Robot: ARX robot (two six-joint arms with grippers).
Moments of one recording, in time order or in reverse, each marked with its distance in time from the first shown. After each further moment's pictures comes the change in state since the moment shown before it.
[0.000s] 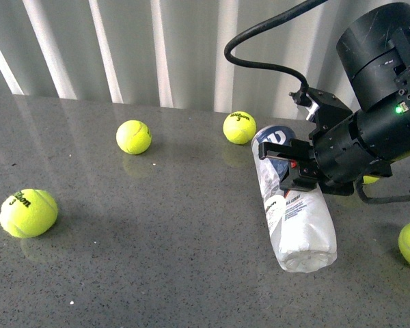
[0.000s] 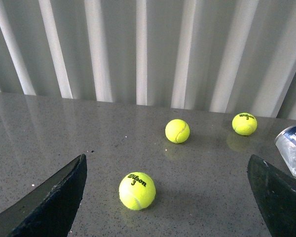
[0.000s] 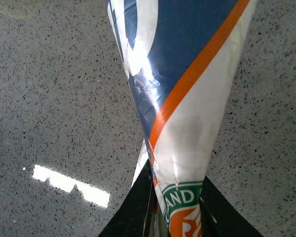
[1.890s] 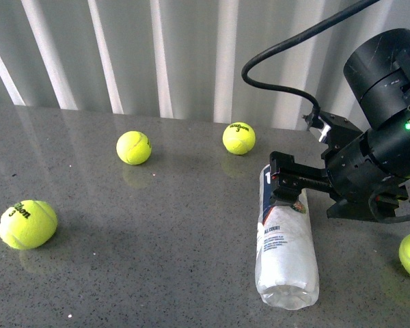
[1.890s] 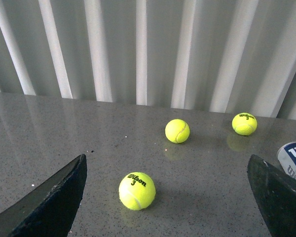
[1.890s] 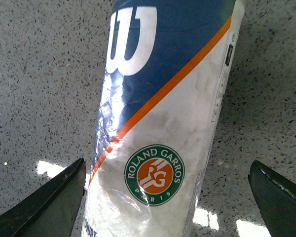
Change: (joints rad) left arm 0.000 0.000 0.000 0.000 0.000 0.000; right arm -0.024 0.010 0.003 -0.080 0.005 0.045
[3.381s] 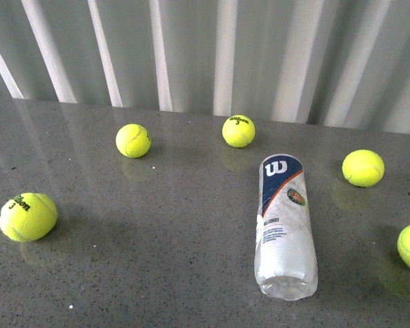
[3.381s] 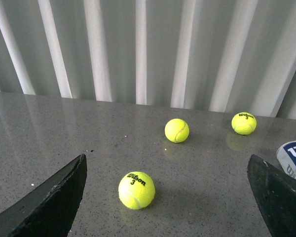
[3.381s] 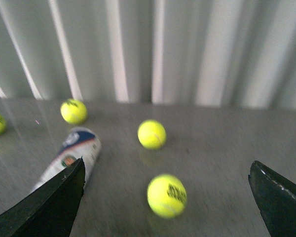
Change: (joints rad) left arm 0.000 0.002 0.000 0.000 0.000 0.000; right arm -0.220 -1.965 -1.102 0.100 0.266 -0.278
